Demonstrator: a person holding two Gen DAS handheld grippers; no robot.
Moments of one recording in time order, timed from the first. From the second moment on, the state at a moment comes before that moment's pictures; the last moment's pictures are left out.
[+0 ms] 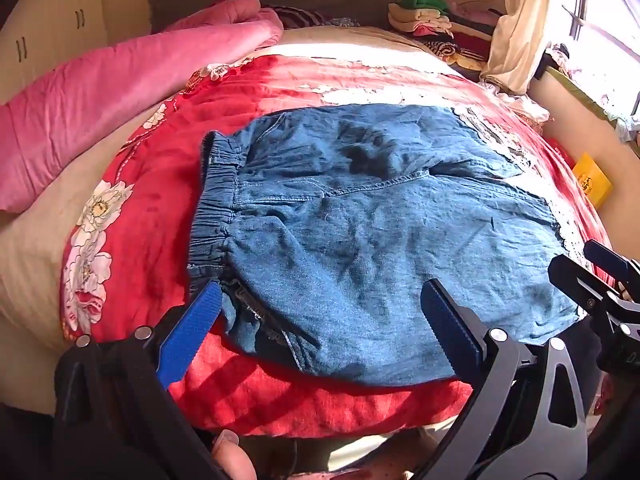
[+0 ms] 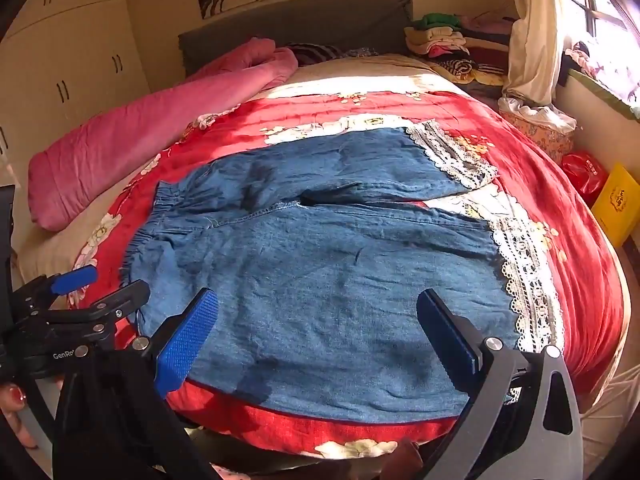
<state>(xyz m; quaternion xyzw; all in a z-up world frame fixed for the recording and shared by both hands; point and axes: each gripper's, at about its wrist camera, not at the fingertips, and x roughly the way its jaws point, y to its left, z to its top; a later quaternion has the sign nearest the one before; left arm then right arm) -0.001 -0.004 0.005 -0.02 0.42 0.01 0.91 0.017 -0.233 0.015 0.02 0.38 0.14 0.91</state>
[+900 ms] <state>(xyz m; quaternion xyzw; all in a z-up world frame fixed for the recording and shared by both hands) 0.000 -0.004 0.008 -0.02 0.42 0.02 0.91 0.017 -0.230 0.015 0.01 0.38 0.14 0.92</state>
